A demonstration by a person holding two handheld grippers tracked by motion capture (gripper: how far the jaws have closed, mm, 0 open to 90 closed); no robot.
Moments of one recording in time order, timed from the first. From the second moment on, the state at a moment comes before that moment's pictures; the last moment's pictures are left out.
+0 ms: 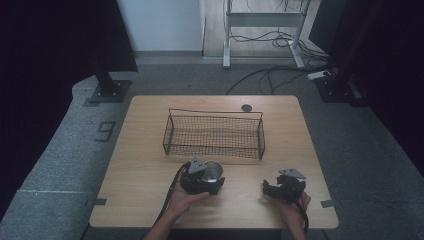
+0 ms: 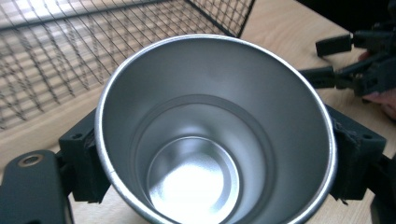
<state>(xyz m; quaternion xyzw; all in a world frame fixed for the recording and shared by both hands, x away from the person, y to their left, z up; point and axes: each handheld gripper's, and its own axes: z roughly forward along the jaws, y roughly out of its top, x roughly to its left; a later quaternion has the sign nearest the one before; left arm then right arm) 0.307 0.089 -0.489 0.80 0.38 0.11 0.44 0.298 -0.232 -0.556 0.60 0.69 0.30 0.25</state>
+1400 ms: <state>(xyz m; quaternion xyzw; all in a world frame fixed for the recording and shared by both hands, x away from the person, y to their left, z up) 0.315 0.106 -0.459 0.79 0.38 0.12 0.47 0.298 -0.232 -0.556 0.60 0.69 0.30 0.25</state>
